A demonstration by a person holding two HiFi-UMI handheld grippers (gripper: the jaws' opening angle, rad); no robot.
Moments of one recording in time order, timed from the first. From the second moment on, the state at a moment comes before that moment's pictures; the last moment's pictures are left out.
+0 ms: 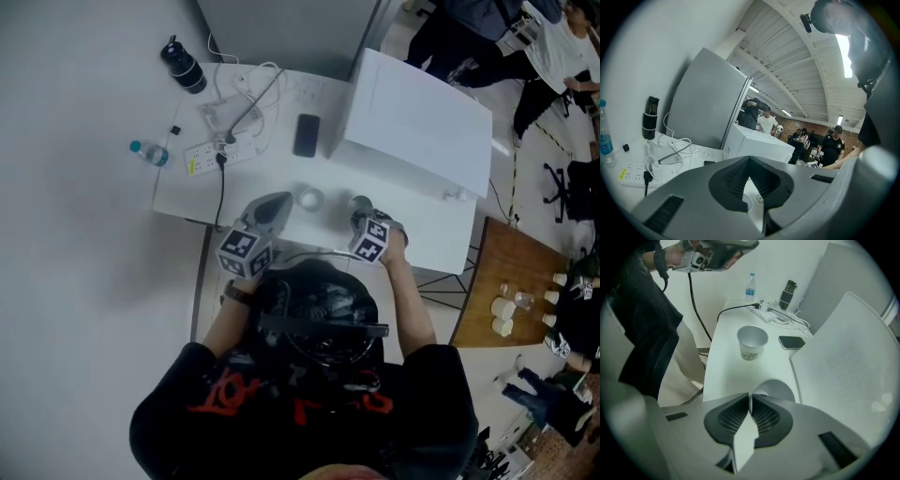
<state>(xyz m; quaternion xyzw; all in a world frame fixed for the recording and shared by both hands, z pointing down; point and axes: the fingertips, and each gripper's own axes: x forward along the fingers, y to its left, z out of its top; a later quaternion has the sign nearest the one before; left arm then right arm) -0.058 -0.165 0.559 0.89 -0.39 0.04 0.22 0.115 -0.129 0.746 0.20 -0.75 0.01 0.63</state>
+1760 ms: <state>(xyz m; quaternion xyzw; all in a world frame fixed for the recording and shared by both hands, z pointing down) -0.079 -0.157 0.549 0.88 -0.42 0.03 0.20 -0.006 -0.138 0.666 0.06 -0.81 -0.10 0.58</state>
